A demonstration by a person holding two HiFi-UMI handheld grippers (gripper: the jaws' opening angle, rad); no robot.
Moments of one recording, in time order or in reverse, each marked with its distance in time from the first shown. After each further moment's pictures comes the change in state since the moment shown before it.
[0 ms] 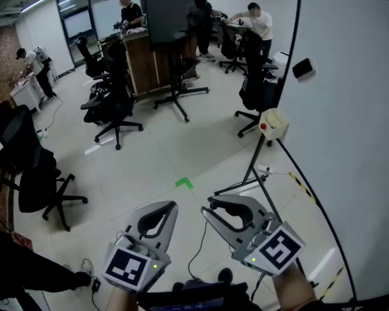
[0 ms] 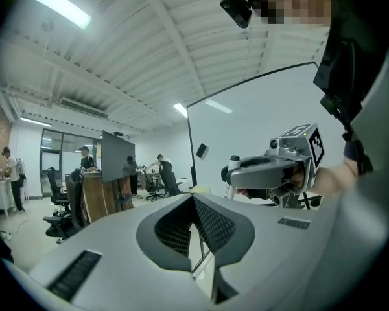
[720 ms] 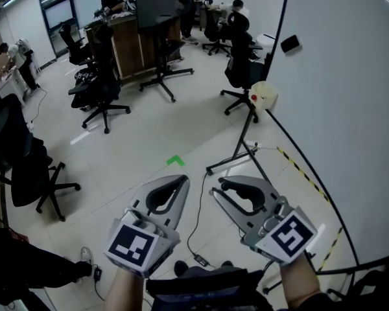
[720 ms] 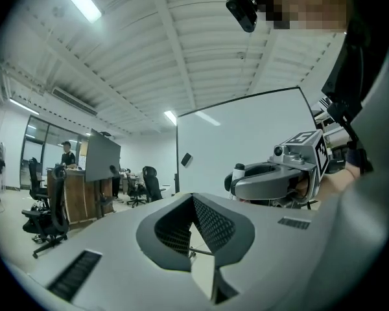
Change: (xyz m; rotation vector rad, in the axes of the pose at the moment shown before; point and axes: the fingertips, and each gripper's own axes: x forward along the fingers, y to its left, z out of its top) left arm -0.053 -0.022 0.005 -0.043 -0.077 -0.156; right arm -0.019 0.071 0.011 -0.029 0.071 -0.139
